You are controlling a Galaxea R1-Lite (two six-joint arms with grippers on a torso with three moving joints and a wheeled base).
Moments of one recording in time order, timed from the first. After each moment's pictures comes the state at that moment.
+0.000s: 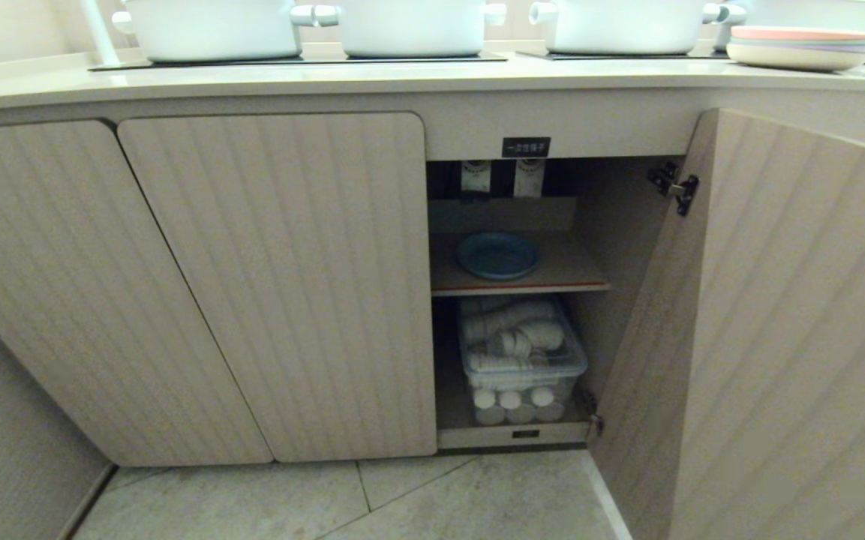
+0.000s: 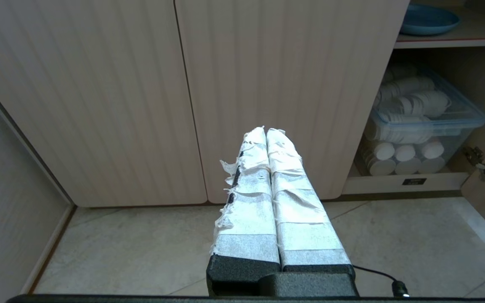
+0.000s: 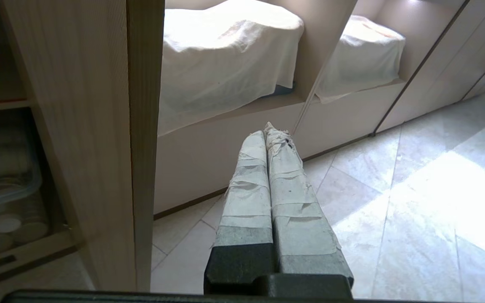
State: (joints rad) left arm 0.00 0.00 0.00 0.00 0.00 0.00; right arm -0.38 0.53 -0.50 -0.08 -0.22 -0.22
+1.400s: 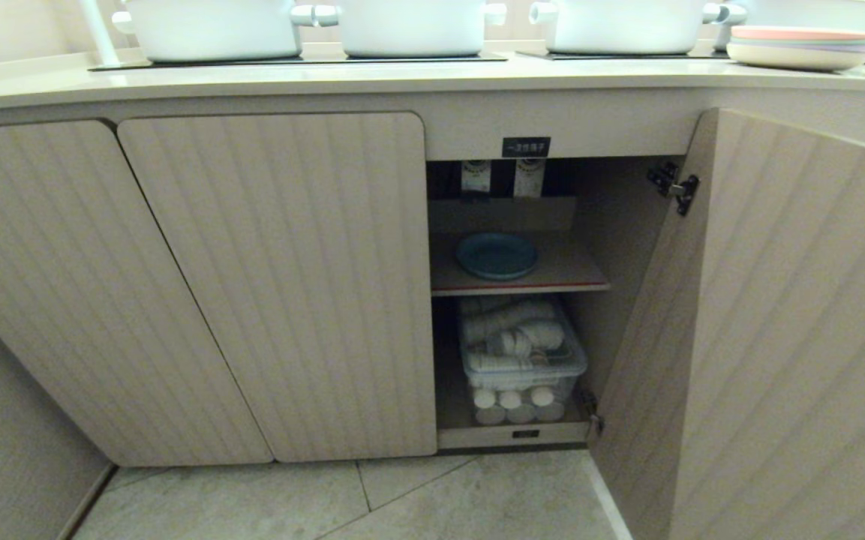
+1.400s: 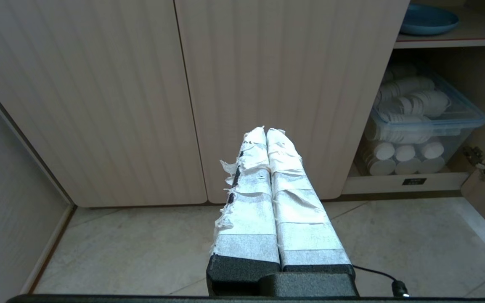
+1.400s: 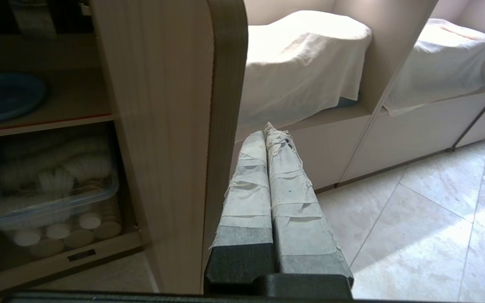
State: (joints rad) left arm 0.00 0.00 0.00 0.00 0.00 0.00; right arm -0.21 0.59 -0.51 -0.13 -0.21 -0.11
